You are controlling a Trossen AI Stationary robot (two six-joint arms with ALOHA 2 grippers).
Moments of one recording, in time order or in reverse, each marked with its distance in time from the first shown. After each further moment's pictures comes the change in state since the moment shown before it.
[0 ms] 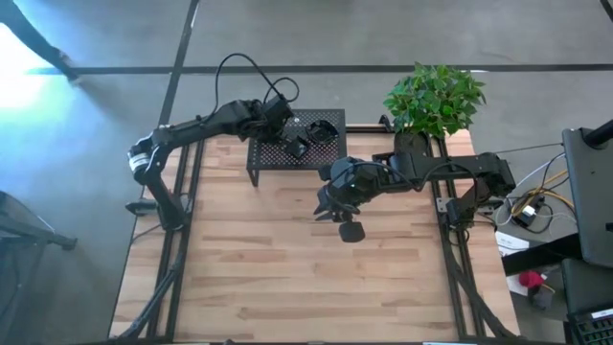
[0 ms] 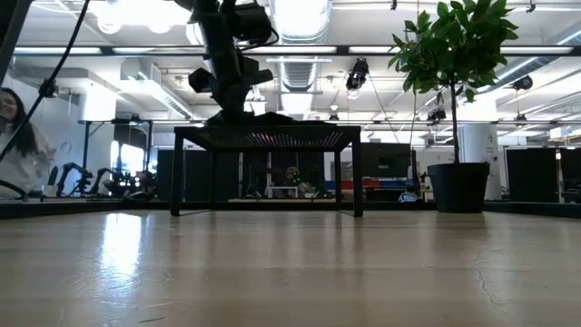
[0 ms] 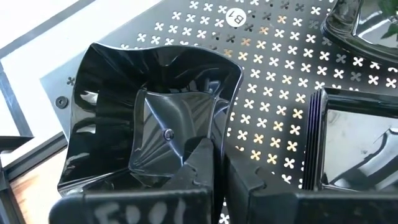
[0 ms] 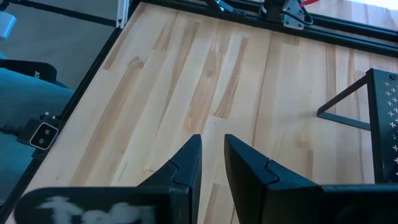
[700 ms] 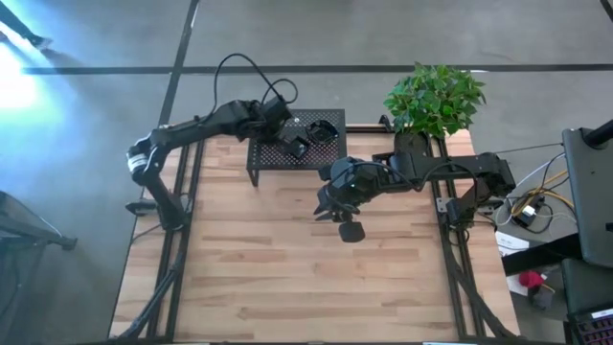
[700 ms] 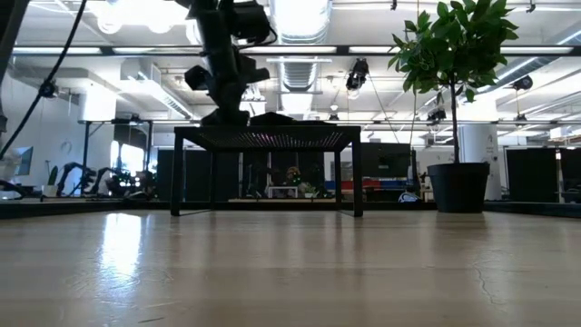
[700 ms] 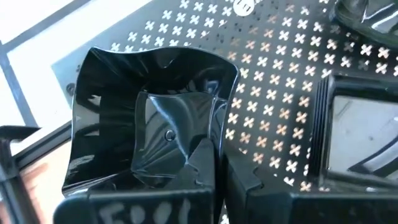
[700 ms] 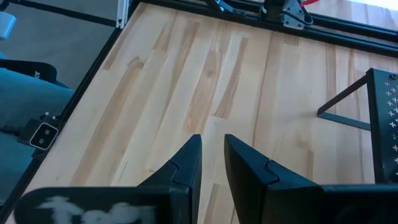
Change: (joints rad) left arm -0.001 -0.013 0.000 -0.045 -0.016 -0.019; right arm 0.000 0.000 0.000 0.000 0.000 0.001
